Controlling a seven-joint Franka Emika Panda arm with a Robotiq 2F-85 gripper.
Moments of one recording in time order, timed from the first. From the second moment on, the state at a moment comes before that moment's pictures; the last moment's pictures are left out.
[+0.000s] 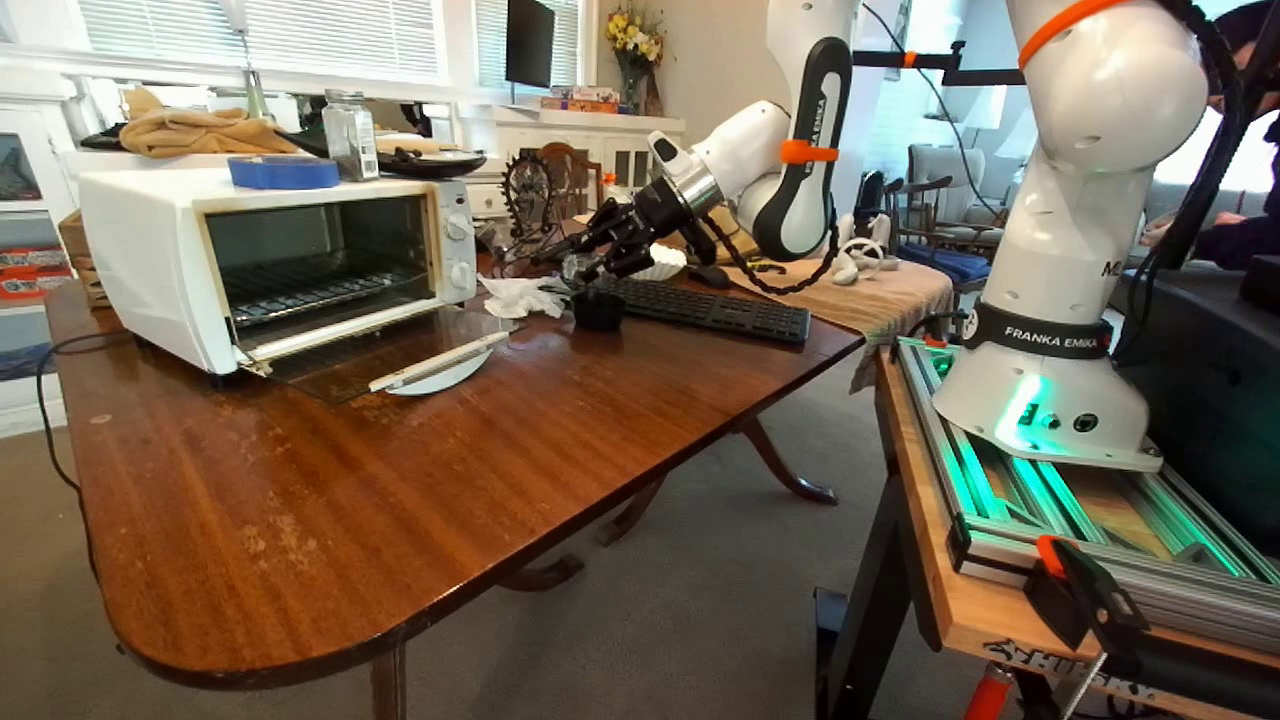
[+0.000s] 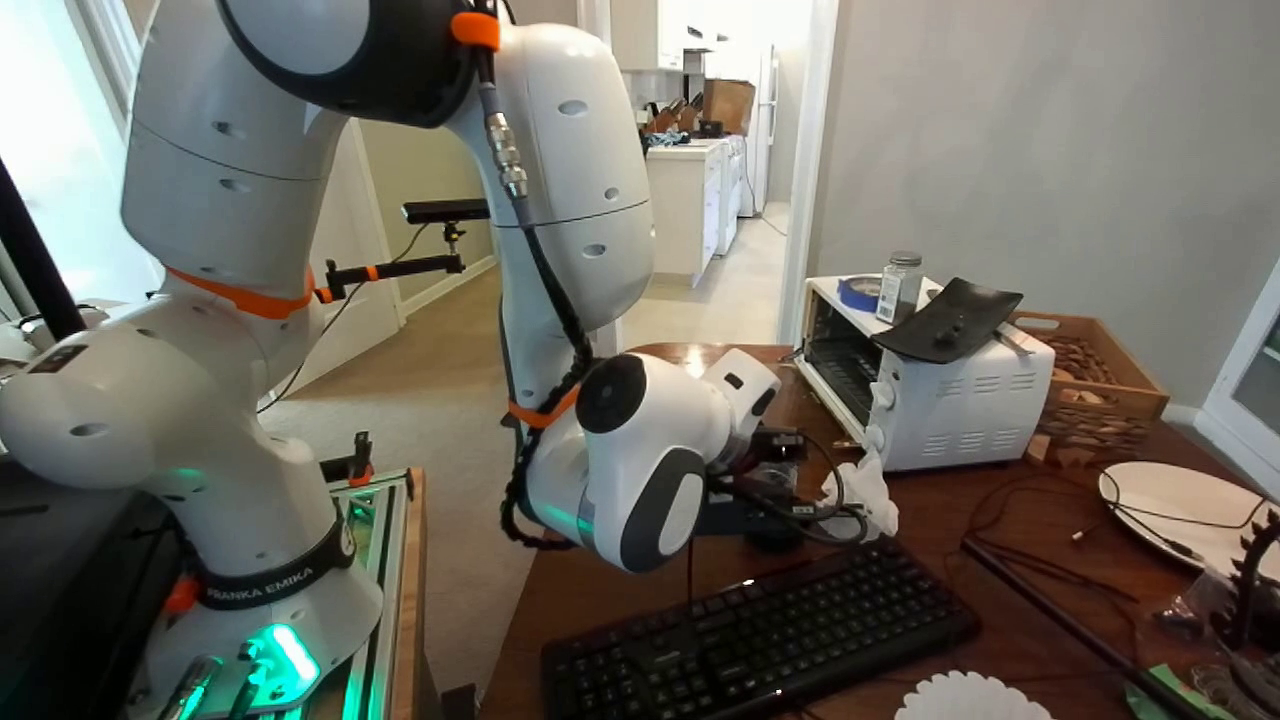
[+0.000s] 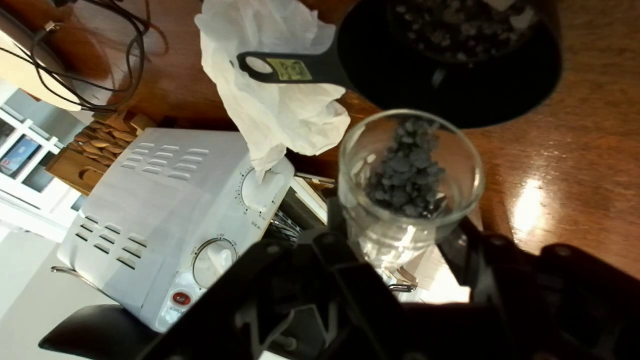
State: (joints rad) arm -0.31 0.49 -0.11 -2.50 -0.96 4.00 -0.39
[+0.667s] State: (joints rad) arm -0.30 0.49 -0.13 -2.50 -0.96 4.00 -0.39
